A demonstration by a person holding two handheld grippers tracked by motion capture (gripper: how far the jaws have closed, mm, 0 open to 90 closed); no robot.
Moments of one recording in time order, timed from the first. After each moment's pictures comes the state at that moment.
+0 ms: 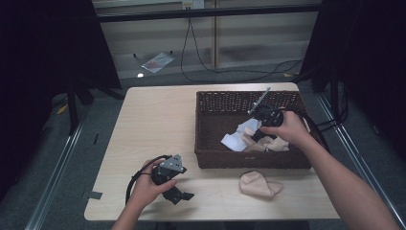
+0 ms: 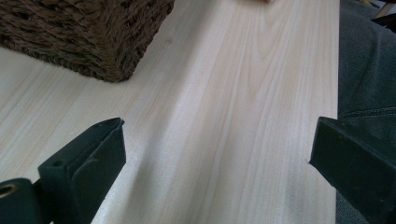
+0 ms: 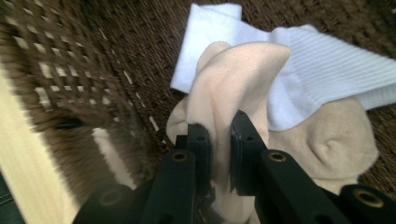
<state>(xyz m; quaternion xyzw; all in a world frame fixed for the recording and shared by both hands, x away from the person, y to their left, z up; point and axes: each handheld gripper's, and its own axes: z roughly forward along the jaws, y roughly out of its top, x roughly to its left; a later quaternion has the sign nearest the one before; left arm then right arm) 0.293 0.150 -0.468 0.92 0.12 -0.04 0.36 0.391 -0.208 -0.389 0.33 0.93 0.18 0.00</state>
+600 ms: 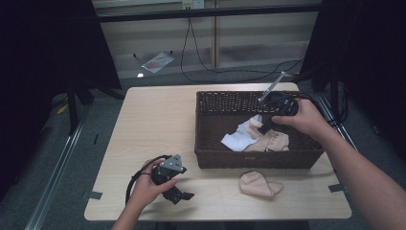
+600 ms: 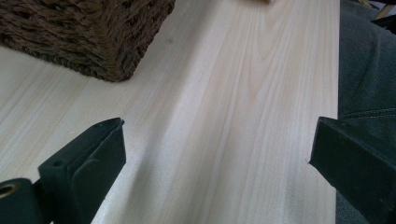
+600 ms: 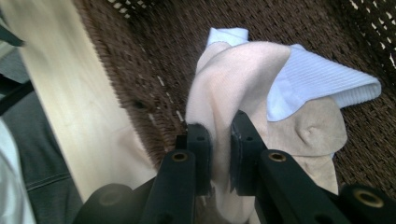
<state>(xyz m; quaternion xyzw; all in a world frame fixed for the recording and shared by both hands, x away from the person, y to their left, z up) 0.293 0.150 -0.467 0.92 0.13 -0.04 0.36 0.377 -0.225 -0.331 0.32 0.92 0.21 -0.01</state>
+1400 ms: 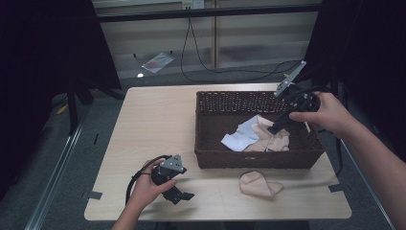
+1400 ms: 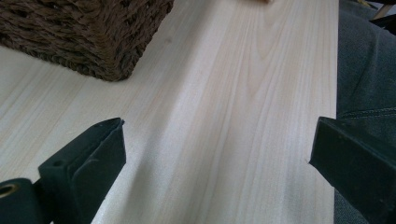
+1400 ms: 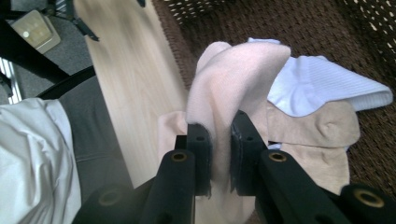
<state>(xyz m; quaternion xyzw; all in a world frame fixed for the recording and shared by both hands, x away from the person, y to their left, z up) 0.293 0.150 -0.467 0.92 0.13 -0.04 0.36 0.343 -0.242 -0.282 0.27 0.93 0.25 -0.04</state>
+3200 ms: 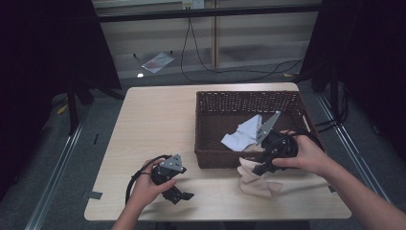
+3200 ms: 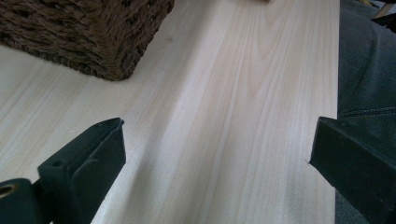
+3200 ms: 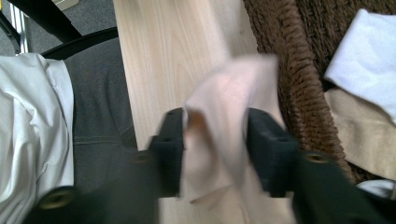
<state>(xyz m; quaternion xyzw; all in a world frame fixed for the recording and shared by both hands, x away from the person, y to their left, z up) 0.293 0.150 -0.468 0.92 0.13 -0.04 0.36 0.292 -0.197 -0.368 0.19 0.95 0.24 -0.06</state>
